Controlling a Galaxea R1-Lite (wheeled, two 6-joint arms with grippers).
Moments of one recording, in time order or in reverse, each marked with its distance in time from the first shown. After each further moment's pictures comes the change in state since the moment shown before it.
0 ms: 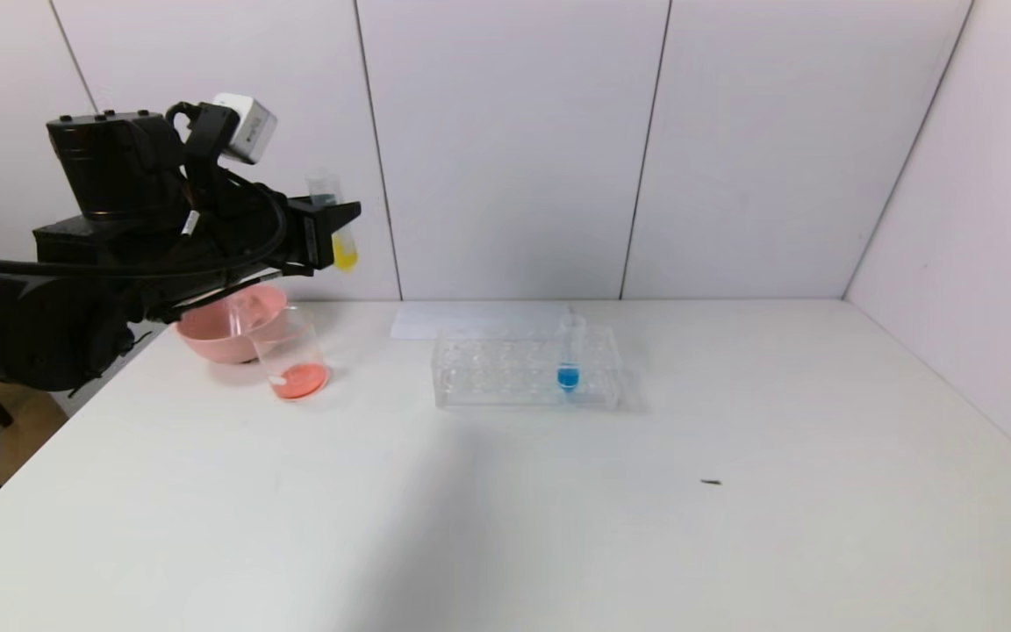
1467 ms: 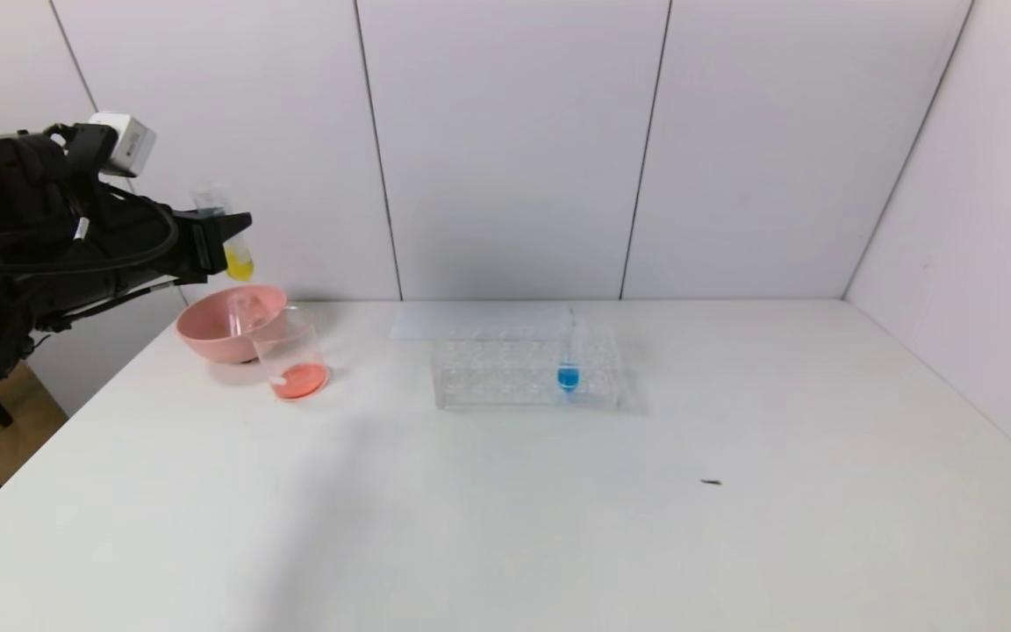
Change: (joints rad) left arm 0.278 -0.020 0.060 0.002 -0.068 -0.009; right arm 0.000 0.000 0.000 0.000 0.000 0.000
